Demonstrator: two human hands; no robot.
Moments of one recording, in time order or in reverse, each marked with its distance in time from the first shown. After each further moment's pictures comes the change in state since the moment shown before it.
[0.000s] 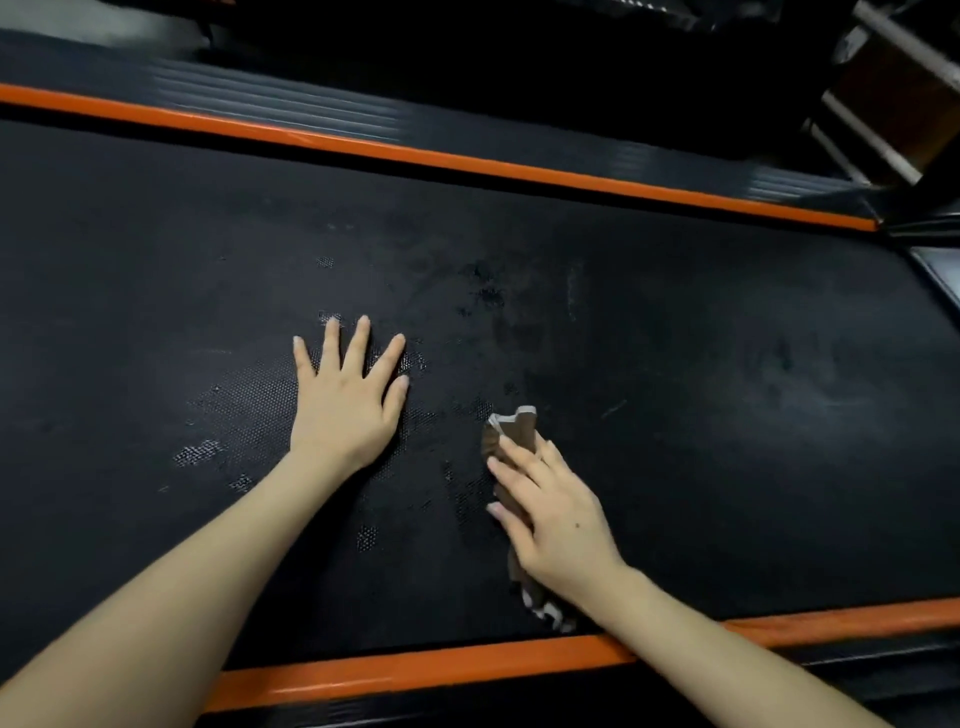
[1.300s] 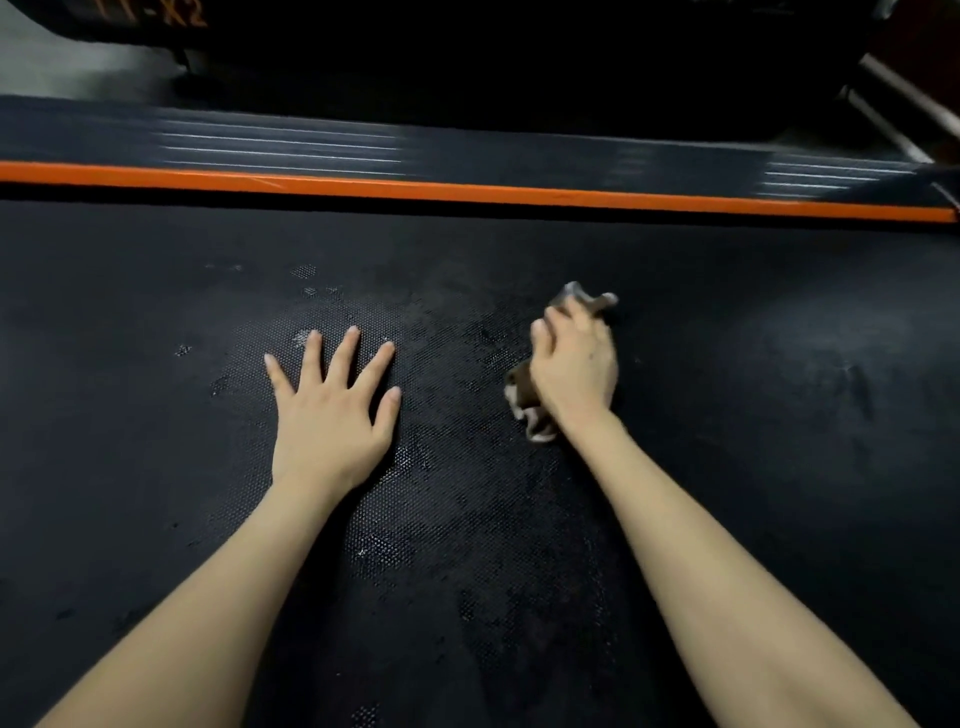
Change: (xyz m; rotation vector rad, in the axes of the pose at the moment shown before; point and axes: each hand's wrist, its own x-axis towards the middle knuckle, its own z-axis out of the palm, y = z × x) left_hand 0.086 -0.018 0.003 0.038 0.035 -0.032; right_hand 0.216 0.091 0.013 -0.025 0.139 0.598
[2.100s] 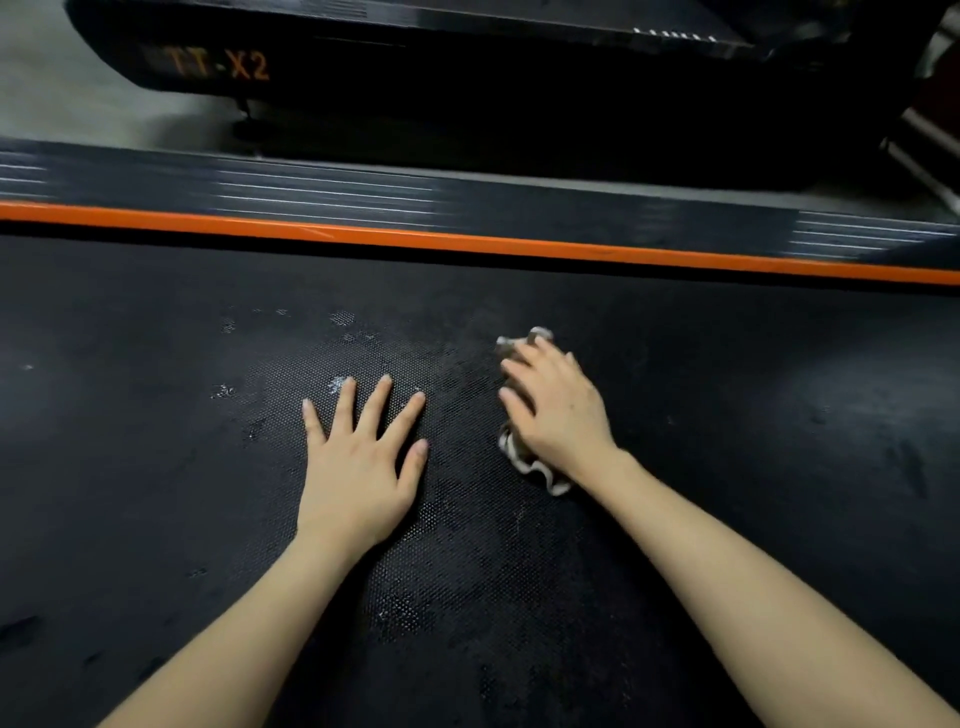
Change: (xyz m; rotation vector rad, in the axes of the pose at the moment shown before) left_hand -0.002 -0.001 -0.004 -0.060 0.002 0.022; right_hand 0.018 -0.014 0.014 0.035 -0.101 -0.492
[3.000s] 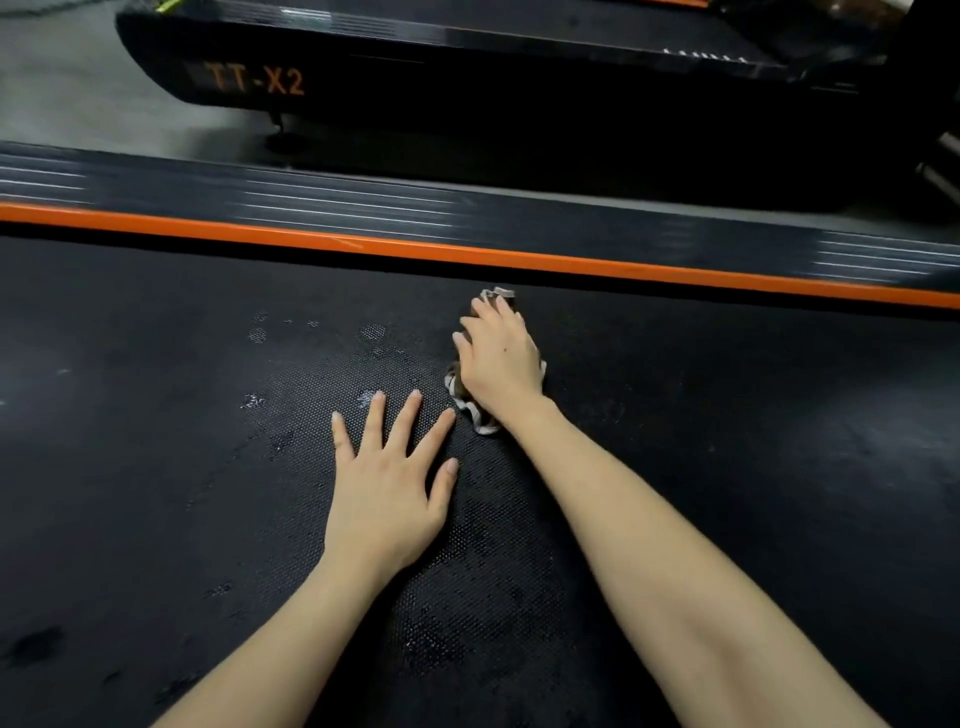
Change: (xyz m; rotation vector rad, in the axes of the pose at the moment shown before) left_hand 0.002 -0.001 0.002 0.012 0.011 0.007; right_hand 0.094 -0.056 0.048 -0.027 0.019 0.044
